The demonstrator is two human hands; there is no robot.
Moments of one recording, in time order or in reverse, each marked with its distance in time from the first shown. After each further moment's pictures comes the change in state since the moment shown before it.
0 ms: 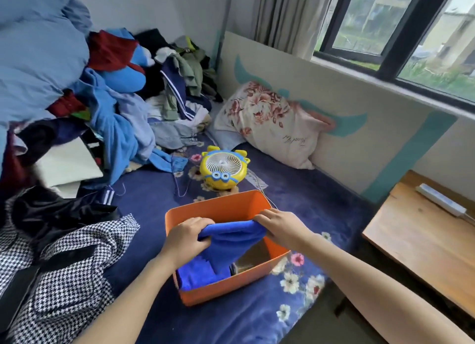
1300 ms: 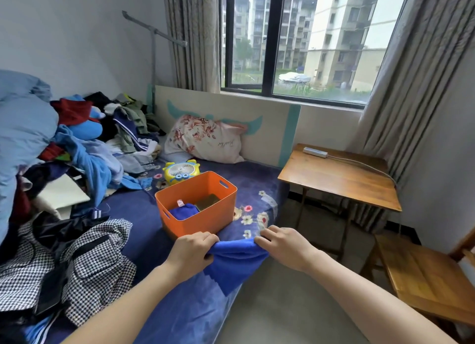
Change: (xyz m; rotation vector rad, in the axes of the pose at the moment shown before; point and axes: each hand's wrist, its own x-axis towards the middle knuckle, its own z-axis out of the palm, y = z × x) left_hand -0.358 0.134 -0.090 0.297 -0.028 0.806; right_hand -0.314 -0.387 -0.114 -0.467 0.257 0.159
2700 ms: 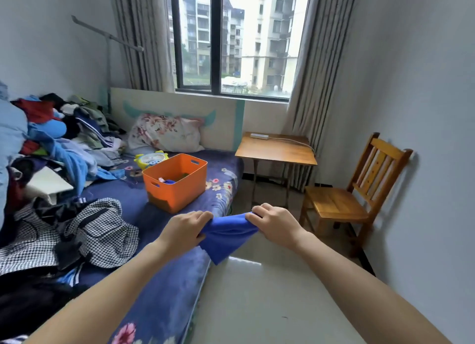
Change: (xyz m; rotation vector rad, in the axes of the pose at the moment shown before) left_hand -0.231 0.134 -0.178 -0.056 0.089 0.303; right_hand -0.070 -0.295 -0.251 -0.160 -0.033 0.320
